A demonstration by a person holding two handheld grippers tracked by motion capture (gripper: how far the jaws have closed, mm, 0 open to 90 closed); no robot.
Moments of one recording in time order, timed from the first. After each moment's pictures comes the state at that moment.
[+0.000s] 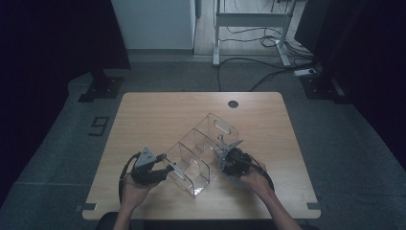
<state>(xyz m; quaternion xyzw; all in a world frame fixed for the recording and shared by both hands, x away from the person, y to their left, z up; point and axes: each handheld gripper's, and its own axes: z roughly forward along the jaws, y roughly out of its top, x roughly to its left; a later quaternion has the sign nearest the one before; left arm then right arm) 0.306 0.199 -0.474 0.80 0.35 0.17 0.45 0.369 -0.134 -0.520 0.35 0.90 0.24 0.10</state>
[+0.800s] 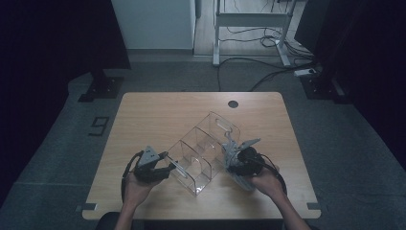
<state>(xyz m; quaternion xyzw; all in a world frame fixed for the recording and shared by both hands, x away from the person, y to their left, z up) 0.309 0.194 -0.474 0.80 0.35 0.18 0.45 0.344 -0.166 -0.472 0.36 0.88 0.30 0.08</state>
